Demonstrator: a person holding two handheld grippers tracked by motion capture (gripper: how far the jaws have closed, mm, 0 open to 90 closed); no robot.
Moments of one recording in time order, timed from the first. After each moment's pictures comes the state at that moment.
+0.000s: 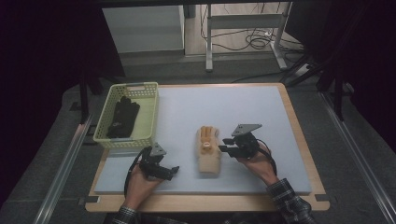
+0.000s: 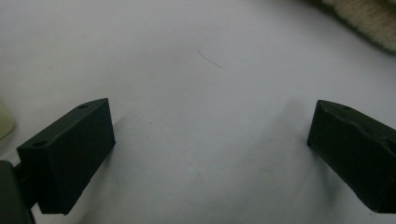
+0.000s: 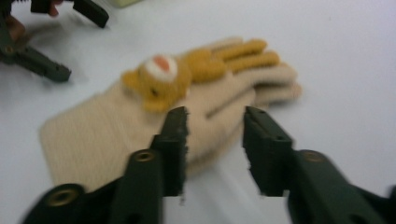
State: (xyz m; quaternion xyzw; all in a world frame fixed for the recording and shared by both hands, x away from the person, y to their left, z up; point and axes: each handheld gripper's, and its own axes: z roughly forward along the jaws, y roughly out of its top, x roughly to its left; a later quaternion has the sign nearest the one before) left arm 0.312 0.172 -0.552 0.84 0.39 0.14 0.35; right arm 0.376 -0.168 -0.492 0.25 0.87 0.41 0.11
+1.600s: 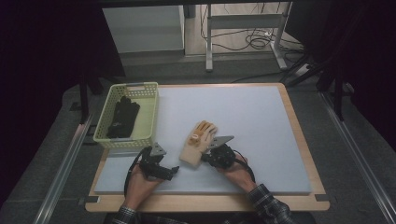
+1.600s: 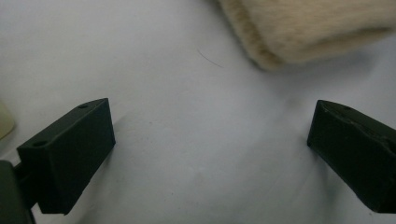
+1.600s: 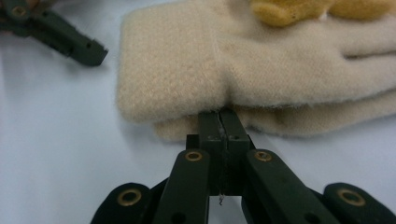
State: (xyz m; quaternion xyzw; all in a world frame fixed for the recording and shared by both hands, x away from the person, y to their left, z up) left arm 0.312 0.172 -0.552 0.84 0.39 0.14 0.35; right arm 0.360 -0.099 -0.536 0.21 0.89 0.39 0.07
